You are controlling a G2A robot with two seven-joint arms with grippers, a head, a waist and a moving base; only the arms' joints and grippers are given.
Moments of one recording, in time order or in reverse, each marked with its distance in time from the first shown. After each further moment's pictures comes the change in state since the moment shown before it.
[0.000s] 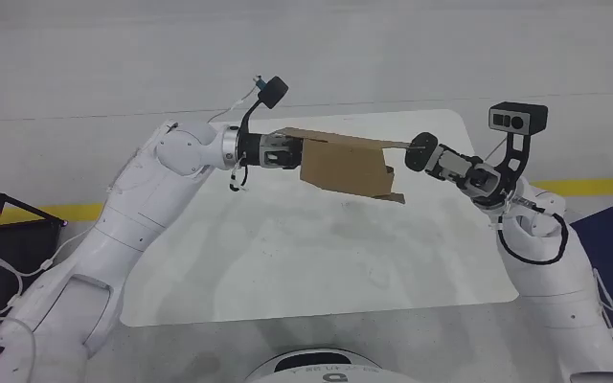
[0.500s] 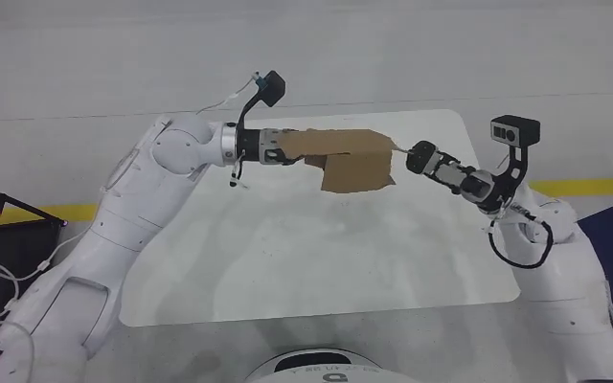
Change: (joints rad) left arm 0.013 0.006 -0.050 -0.042 0.198 0.011 0.077; right arm -0.054 0.013 0.086 0.047 -0.272 -0.042 -0.072
